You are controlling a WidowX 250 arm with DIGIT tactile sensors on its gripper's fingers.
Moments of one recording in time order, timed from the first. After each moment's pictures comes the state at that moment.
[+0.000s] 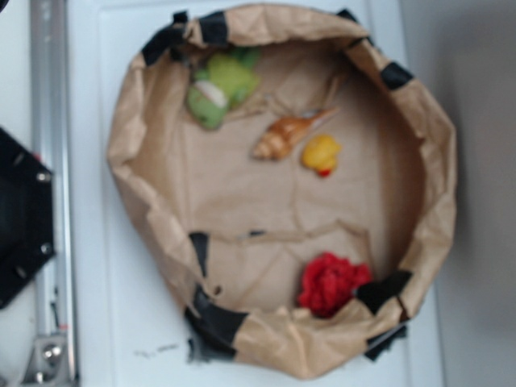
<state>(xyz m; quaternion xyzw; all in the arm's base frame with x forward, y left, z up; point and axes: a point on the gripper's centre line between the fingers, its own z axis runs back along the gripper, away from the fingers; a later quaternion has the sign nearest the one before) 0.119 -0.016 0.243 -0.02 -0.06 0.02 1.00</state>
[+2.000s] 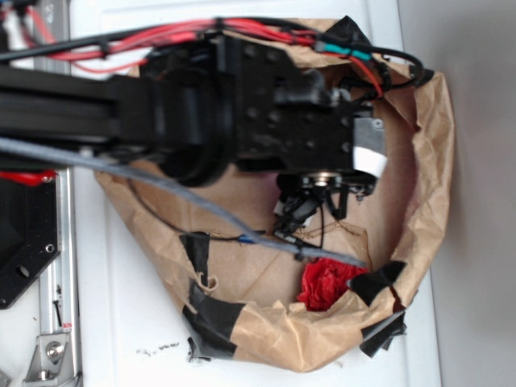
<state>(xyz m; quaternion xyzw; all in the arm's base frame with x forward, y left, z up) 0.305 0.047 0.033 0.08 -0.06 -0.20 0.98</state>
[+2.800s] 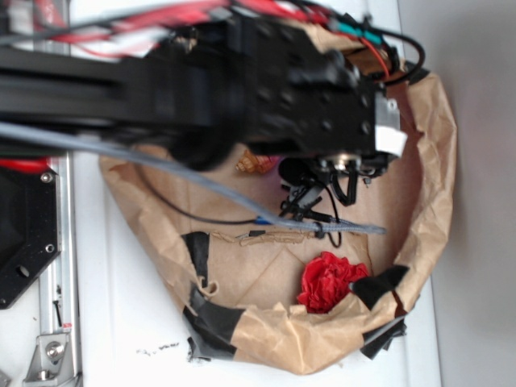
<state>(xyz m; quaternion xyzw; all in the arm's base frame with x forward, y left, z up) 0.291 0.047 0.080 0.05 -0.06 -0.15 0.99</state>
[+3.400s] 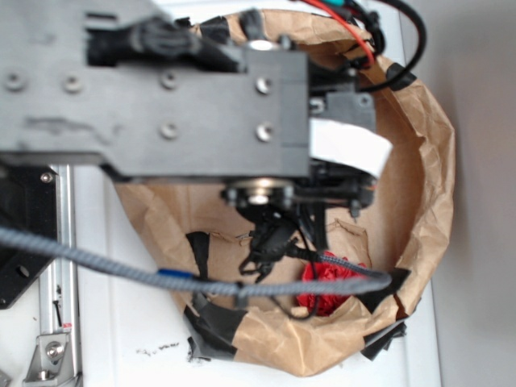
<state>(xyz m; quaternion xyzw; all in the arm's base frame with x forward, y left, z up) 0.270 0.018 0.150 0.05 -0.11 -0.14 0.98</state>
